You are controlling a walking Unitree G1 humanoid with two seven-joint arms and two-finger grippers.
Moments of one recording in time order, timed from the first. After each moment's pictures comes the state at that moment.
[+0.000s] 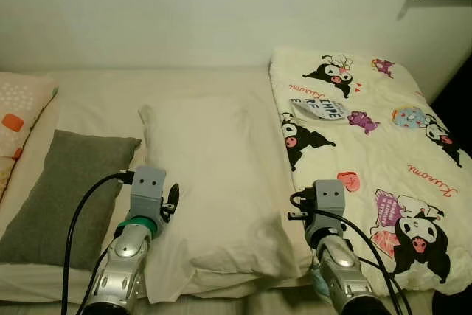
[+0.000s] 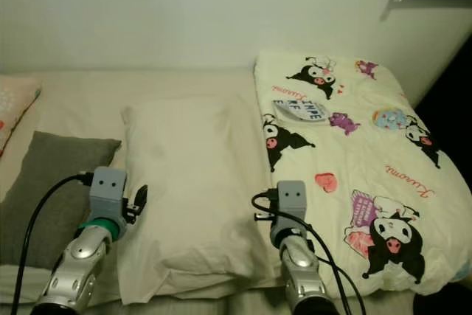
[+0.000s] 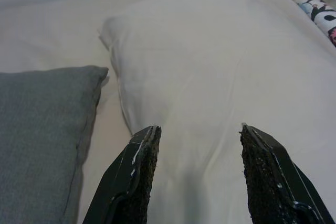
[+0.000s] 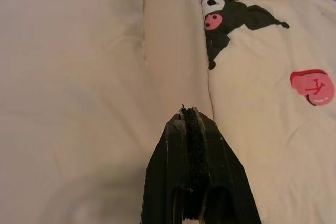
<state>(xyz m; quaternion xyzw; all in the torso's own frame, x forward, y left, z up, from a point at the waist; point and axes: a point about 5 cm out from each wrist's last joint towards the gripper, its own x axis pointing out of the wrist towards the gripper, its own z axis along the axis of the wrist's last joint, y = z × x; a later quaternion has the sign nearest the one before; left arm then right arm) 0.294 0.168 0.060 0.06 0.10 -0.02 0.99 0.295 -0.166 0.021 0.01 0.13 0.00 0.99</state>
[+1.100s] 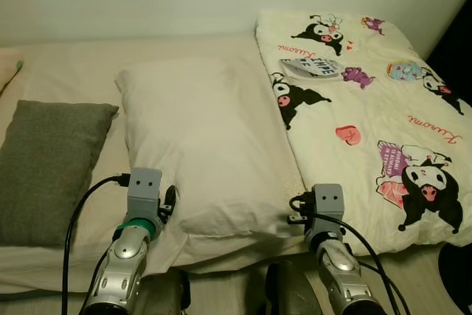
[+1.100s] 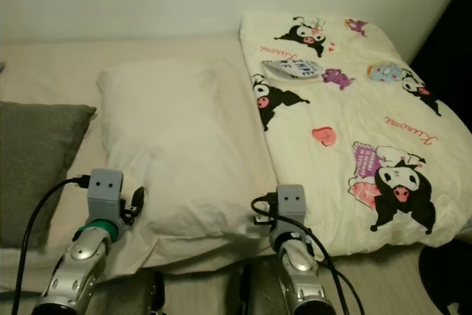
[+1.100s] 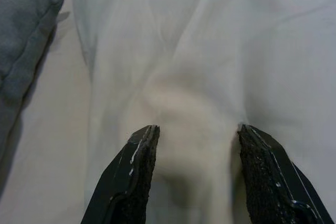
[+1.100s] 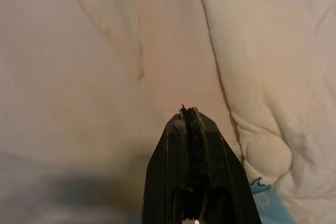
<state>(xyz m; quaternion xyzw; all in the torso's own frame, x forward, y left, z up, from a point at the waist) 0.291 0.168 0.054 0.05 0.11 0.02 0.99 0.291 -0.167 0.017 0.00 0.14 0.01 0.99</state>
